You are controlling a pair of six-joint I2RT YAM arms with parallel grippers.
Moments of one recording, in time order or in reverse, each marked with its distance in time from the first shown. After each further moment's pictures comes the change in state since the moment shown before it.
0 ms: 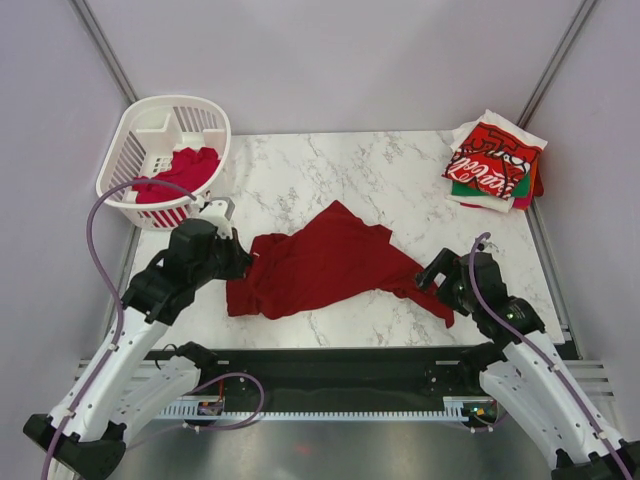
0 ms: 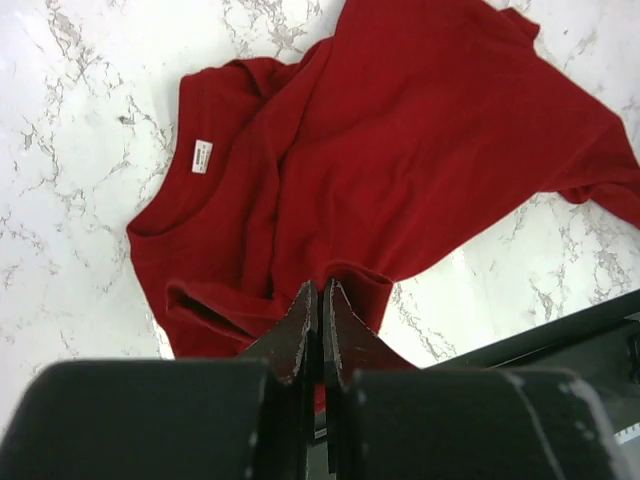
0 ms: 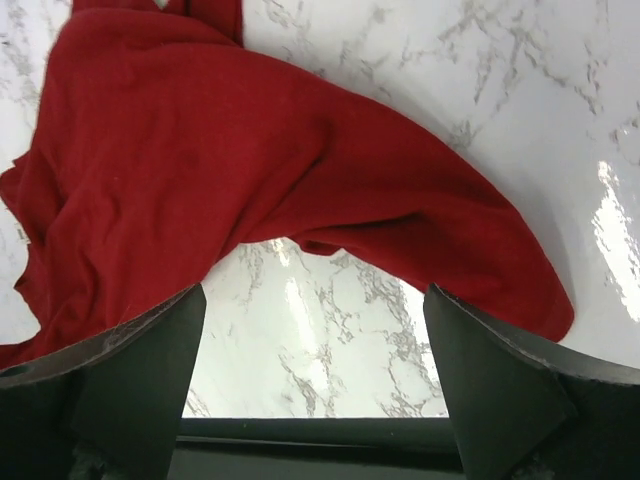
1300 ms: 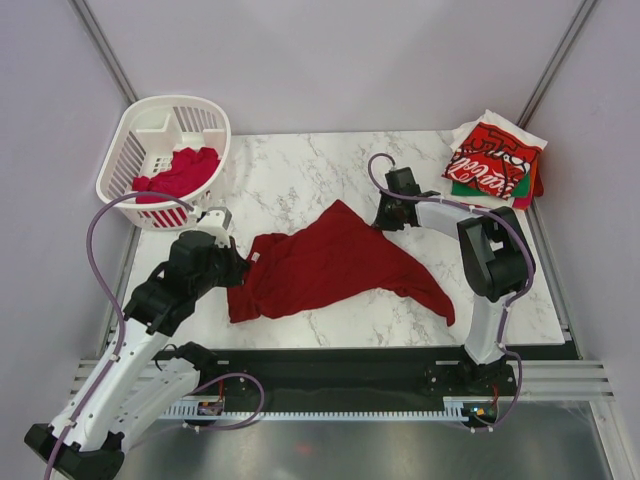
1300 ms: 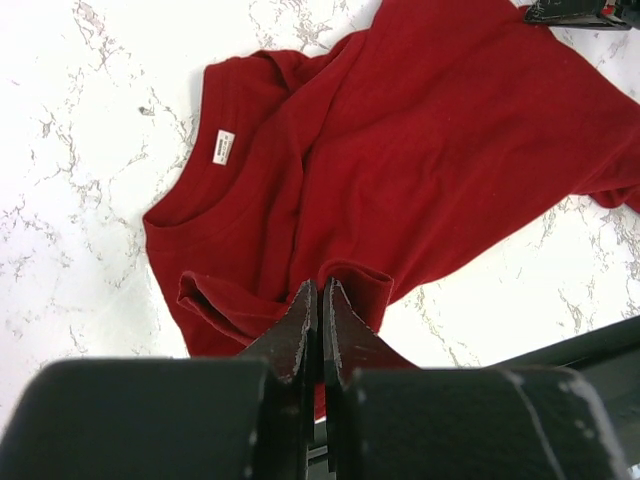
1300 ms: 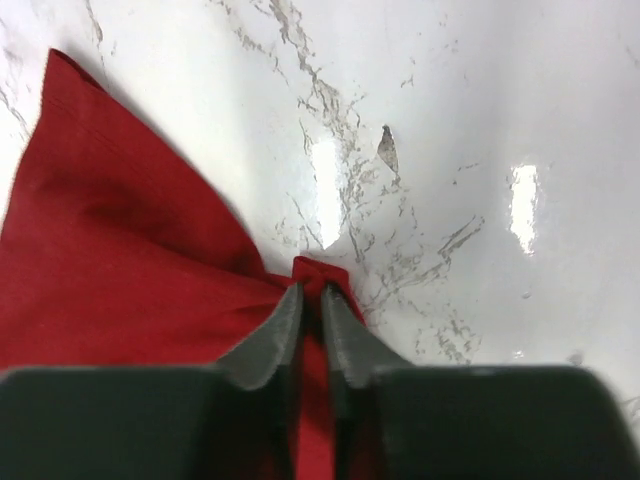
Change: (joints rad) left arm 0.000 -0.087 -0.108 0.053 -0.043 0.002; right arm 0.000 1.352 0.706 0.472 -0.129 -0.328
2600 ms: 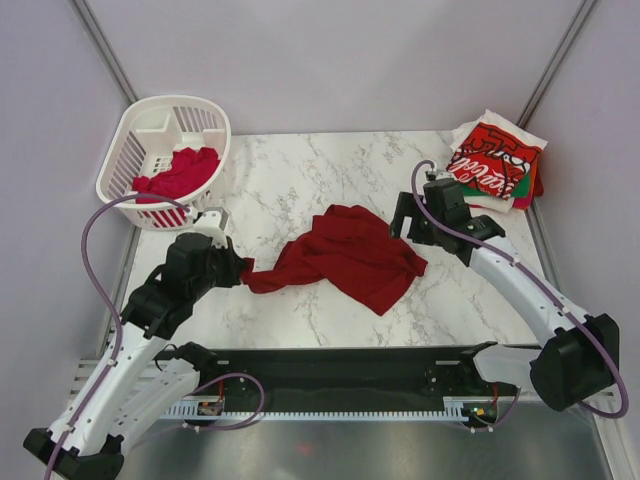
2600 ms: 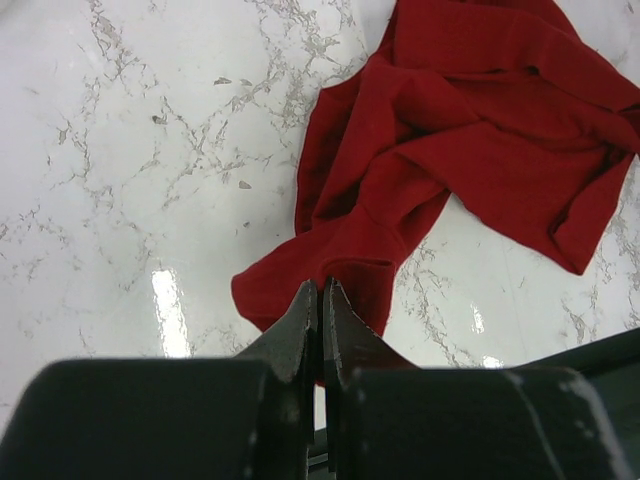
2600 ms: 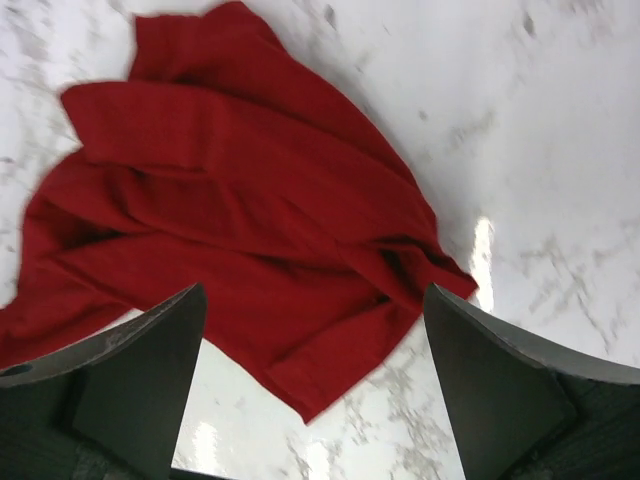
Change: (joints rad) left arm 0.000 -0.021 -0.003 0.003 -0.024 0.000; right arm 0.032 -0.716 -0.247 -0.345 0.134 -0.030
